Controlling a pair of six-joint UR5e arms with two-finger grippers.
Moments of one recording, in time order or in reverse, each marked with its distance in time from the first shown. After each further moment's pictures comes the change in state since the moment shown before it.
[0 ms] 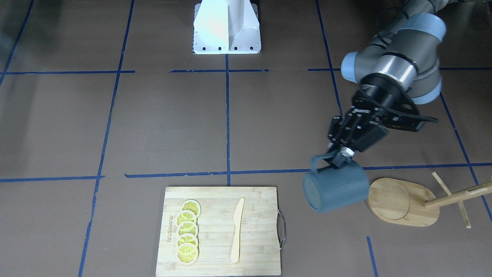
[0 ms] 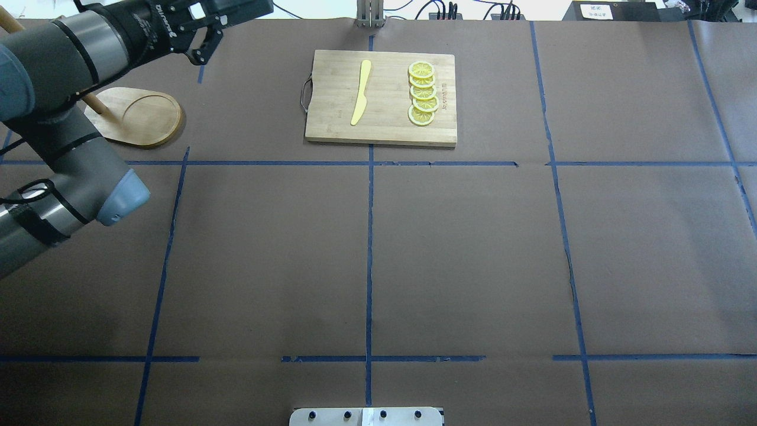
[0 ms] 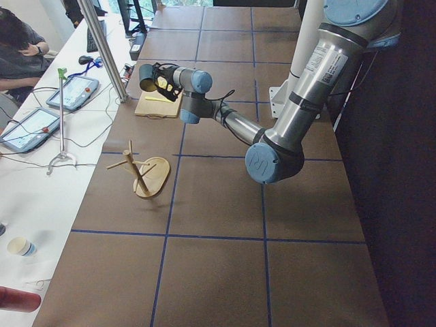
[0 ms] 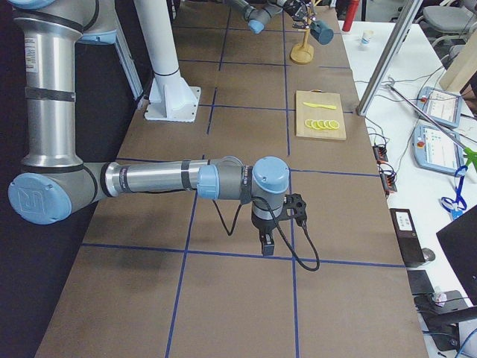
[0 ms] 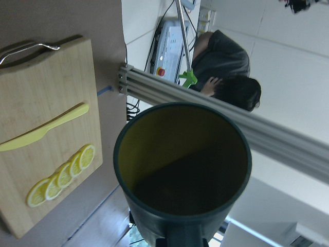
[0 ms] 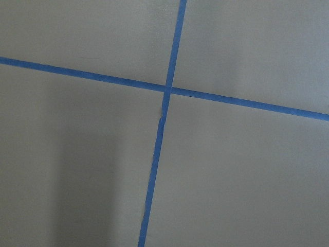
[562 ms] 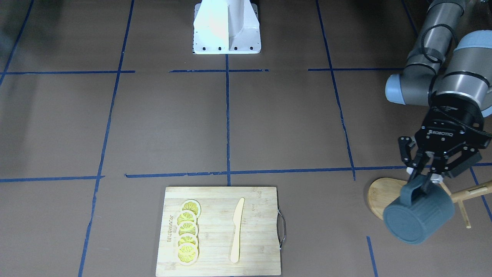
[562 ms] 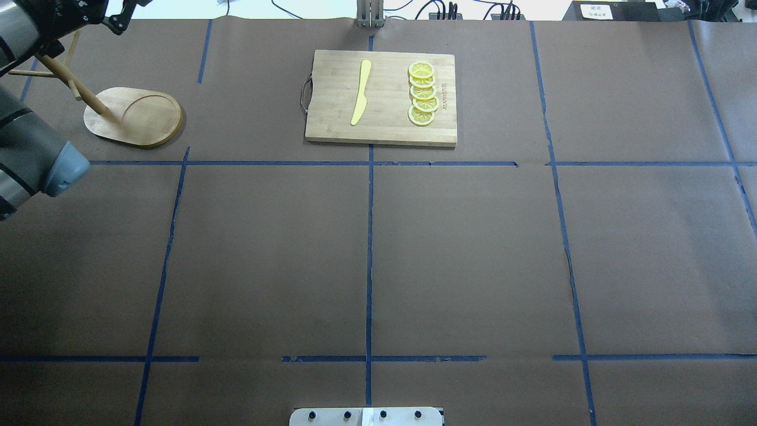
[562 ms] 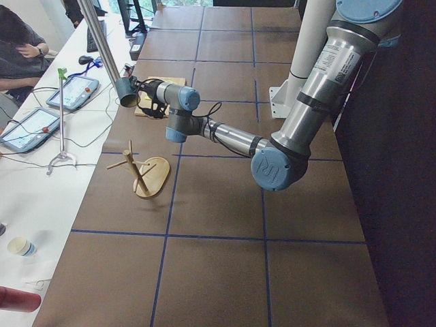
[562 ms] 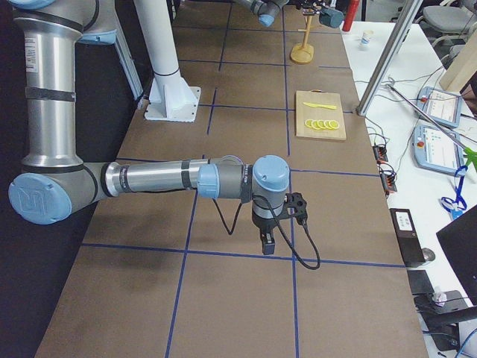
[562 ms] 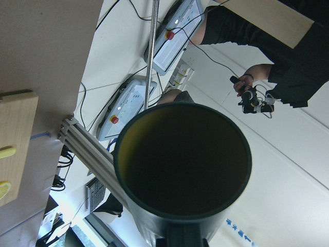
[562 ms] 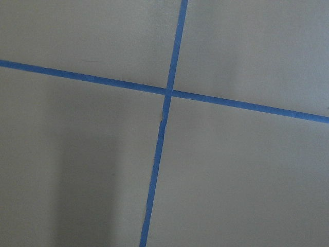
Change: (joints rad) left arm -0.130 0.060 0.180 -0.249 -0.014 -0.193; right arm -0.001 0.002 0.004 0.001 -0.002 0.006
